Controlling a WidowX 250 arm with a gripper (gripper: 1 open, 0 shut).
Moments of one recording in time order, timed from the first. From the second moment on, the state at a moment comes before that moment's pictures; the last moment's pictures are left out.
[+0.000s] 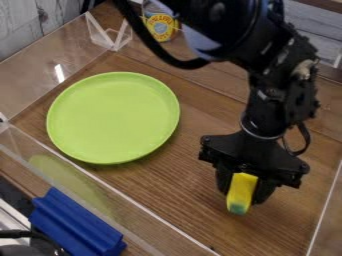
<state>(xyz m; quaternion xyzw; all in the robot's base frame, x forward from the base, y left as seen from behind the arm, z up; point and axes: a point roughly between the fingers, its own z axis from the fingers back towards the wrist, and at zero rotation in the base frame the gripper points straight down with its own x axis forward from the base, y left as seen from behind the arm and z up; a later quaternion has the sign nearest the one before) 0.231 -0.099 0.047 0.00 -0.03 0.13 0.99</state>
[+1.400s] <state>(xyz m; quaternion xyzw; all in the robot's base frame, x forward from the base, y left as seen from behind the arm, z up) 0.232 -0.069 0.118 0.01 -0.05 0.12 0.99</state>
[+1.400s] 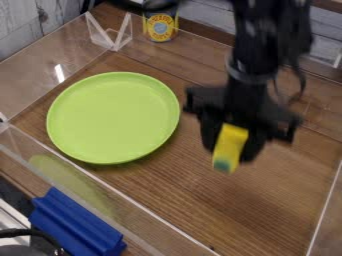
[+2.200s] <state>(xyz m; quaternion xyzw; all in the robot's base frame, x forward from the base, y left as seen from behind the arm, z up) 0.231 -0.004 0.152 0.01 -0.07 0.13 0.99</state>
